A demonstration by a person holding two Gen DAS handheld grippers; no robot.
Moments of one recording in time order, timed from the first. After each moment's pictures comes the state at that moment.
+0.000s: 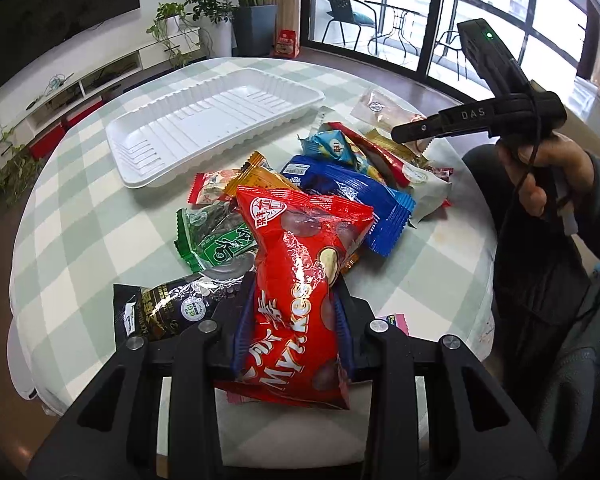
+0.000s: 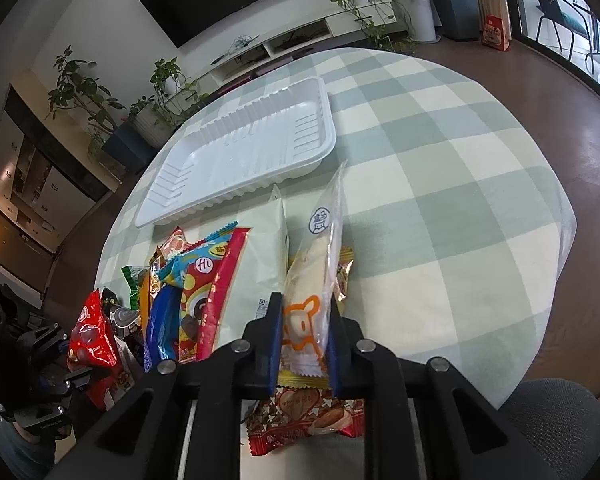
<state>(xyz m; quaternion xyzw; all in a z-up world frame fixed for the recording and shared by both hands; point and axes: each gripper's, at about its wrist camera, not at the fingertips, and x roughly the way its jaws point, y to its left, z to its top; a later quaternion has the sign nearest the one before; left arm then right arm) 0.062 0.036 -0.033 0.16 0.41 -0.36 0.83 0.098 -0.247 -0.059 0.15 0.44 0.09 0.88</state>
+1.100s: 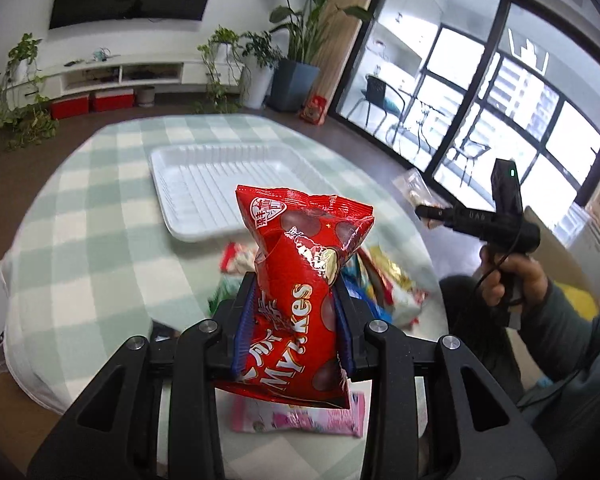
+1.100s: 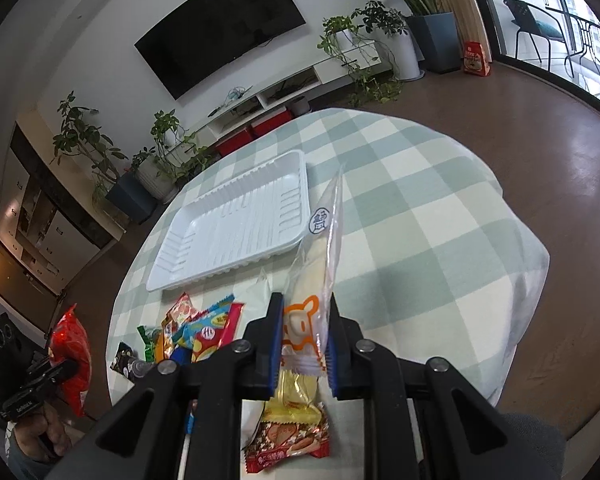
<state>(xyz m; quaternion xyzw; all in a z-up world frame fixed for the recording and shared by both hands) 0.089 0.095 0.041 -0.04 0.36 -0.34 0.87 0.100 -0.299 -0.014 0.20 0.35 0.06 0.91</state>
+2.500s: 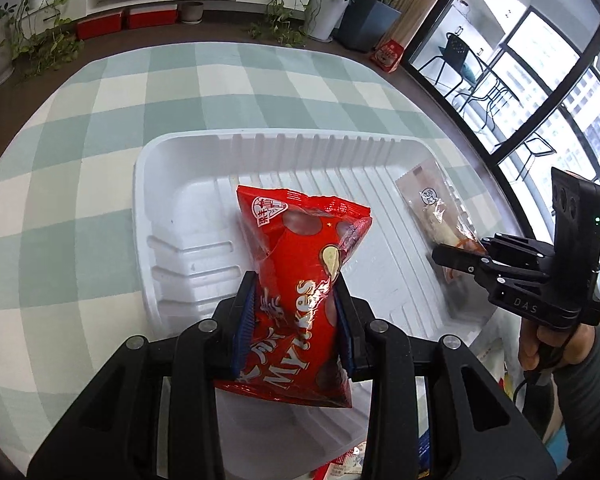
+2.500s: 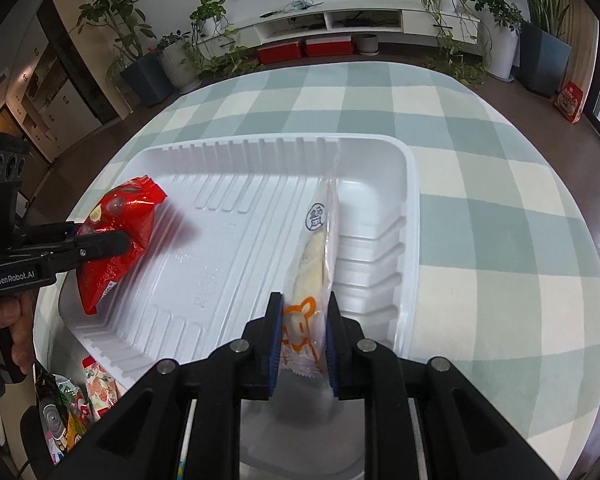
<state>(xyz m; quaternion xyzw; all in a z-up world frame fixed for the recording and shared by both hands) 0.342 0.013 -0.053 -0.04 0.51 -0.24 0.82 0.314 -0.211 -0.069 0.00 0.48 0.15 0.87</state>
